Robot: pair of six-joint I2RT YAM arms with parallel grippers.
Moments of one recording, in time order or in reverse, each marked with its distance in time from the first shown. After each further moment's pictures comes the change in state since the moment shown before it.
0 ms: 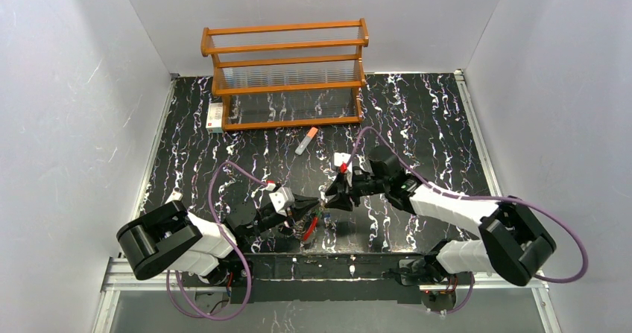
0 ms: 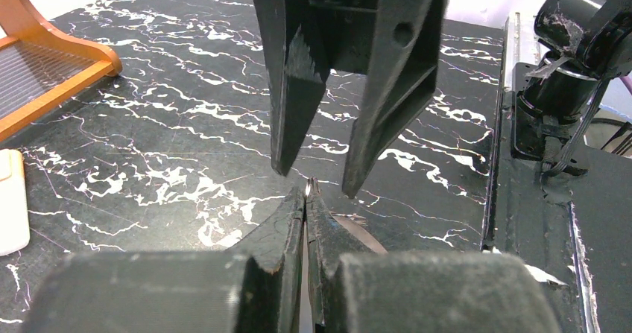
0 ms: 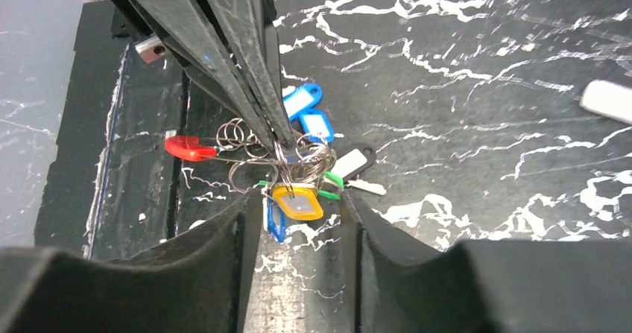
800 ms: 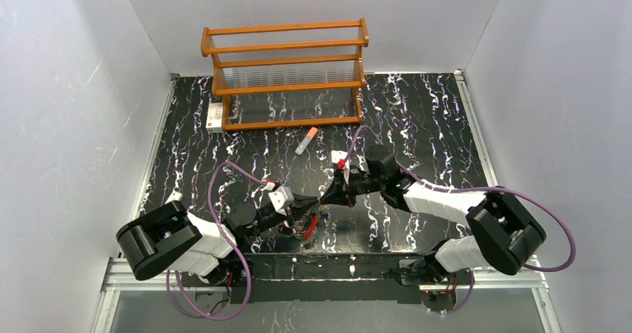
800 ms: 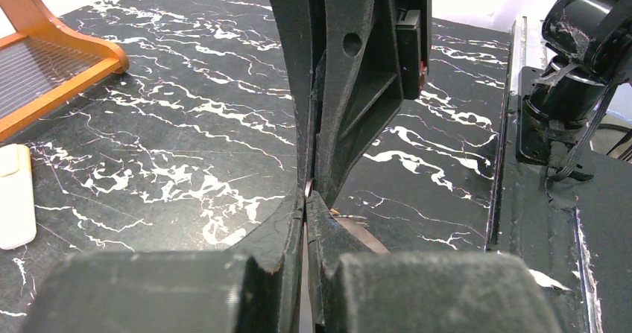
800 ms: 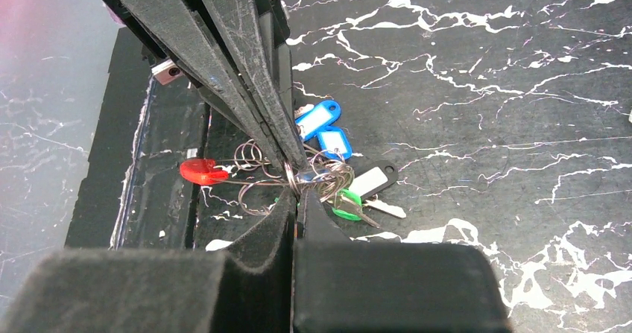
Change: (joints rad) left arm 0.000 -0.003 -0.001 0.000 -0.010 -0.007; right arm 0.000 0.063 -0.007 0.137 -0.063 0.099
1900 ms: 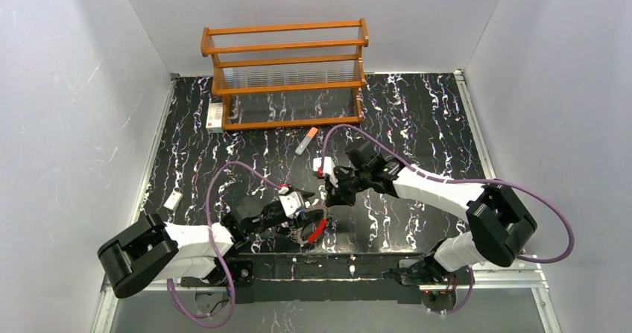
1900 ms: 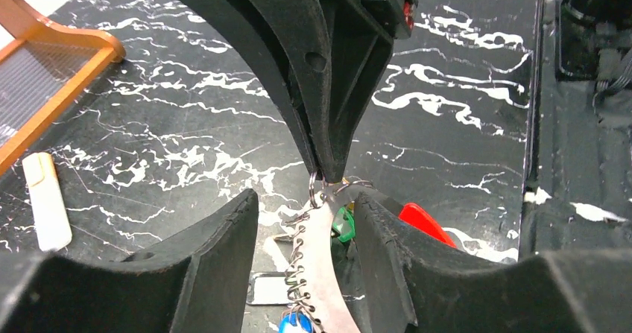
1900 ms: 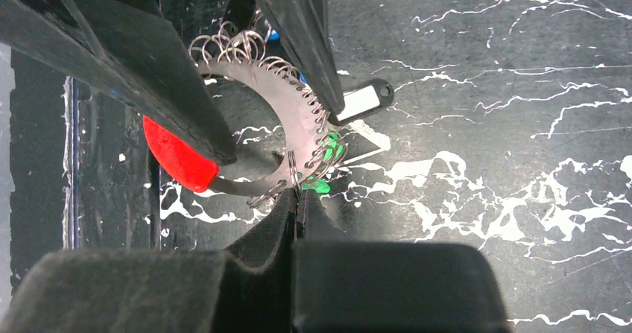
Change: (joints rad) left arm 0.000 -0.174 0.060 -0.378 0.034 0.211; right arm 0.065 0.058 0.249 -0.599 0.195 -0.323
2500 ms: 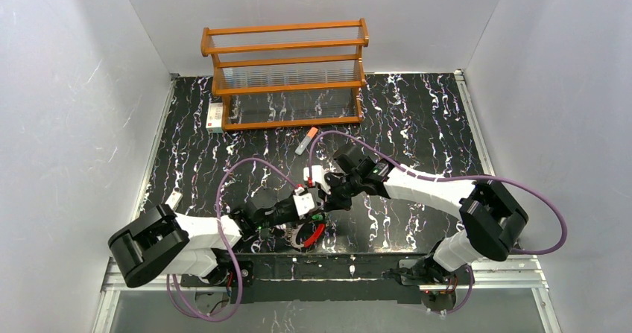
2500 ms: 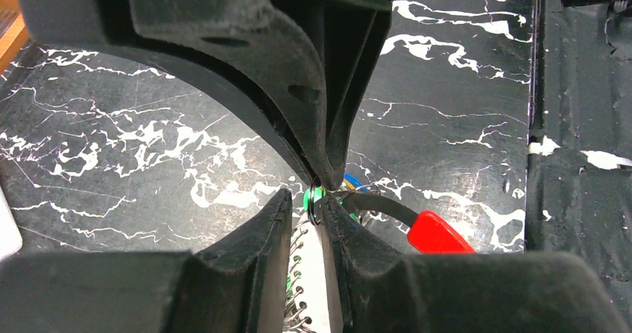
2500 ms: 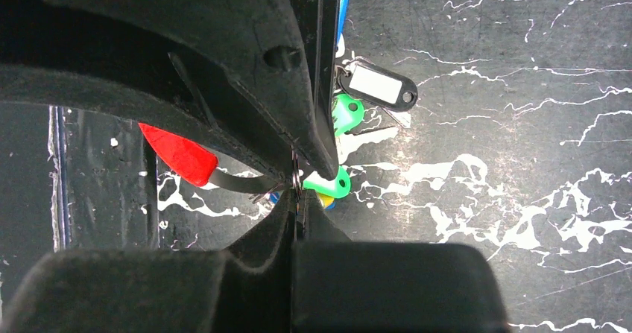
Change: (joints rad) left arm 0.000 0.097 0.103 -0.206 0.070 0.093; right arm 0.092 0.060 0.074 -0.114 0.105 -0.056
